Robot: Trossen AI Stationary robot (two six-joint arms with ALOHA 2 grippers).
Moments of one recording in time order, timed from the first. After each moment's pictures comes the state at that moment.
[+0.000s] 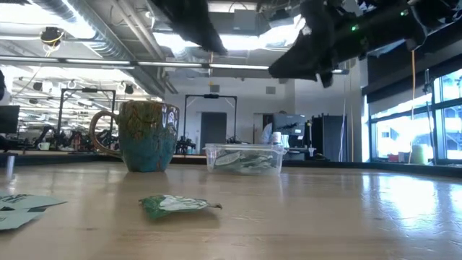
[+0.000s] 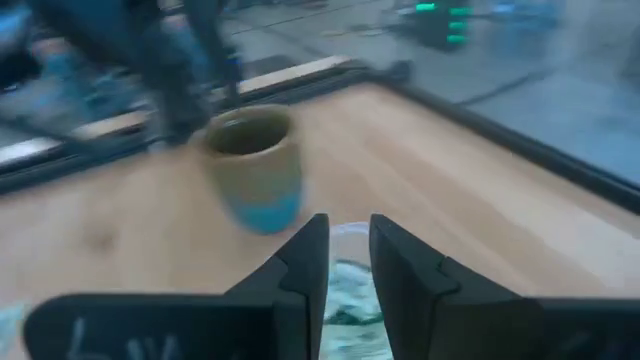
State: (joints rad) left arm -0.04 1.49 1.17 -0.42 -0.27 0.04; right arm 0.16 1.38 0.58 0.50 0.57 0.31
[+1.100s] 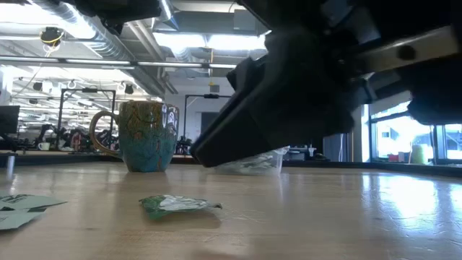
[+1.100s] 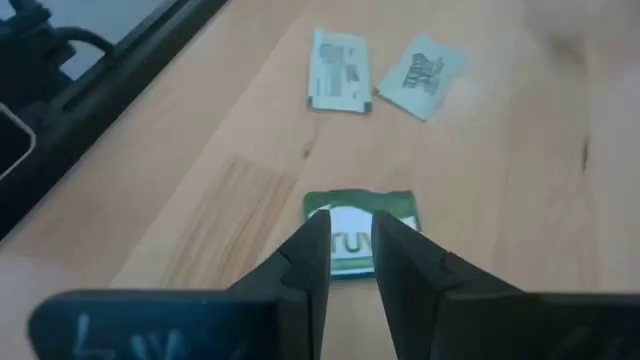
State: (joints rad) left arm -0.50 1.01 0.51 0.26 -0.66 -0.08; right arm 0.50 2.08 1.17 0.27 0.17 0.00
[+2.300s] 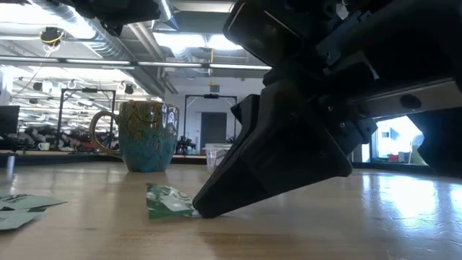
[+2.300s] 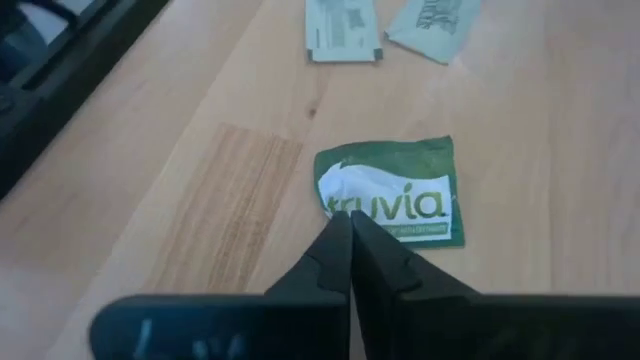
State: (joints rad) left arm -0.50 1.01 0.51 0.24 -0.66 -0.08; right arm 0.50 2.18 1.17 0.24 0.18 0.11
